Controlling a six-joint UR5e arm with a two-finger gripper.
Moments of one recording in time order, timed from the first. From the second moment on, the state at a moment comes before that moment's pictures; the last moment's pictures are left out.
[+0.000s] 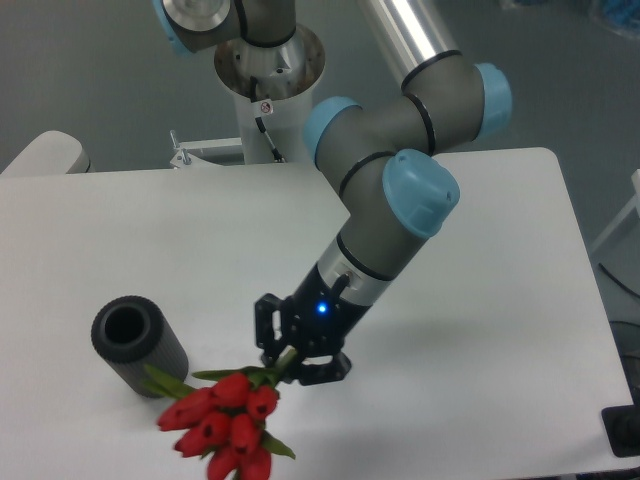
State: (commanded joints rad) arm 2.42 -2.02 -1.33 -1.12 0.67 0.92
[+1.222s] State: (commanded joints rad) arm 2.37 -1.91 -1.60 -0.85 0.21 1.00
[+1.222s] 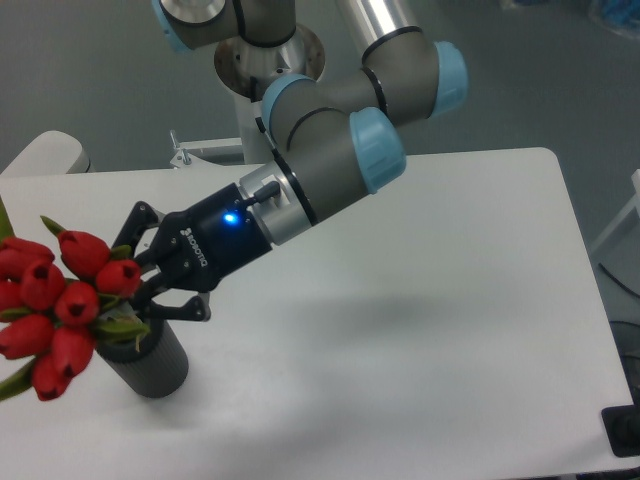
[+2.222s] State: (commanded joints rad) arm 2.34 -2.02 -1.72 -0.83 0.22 1.29
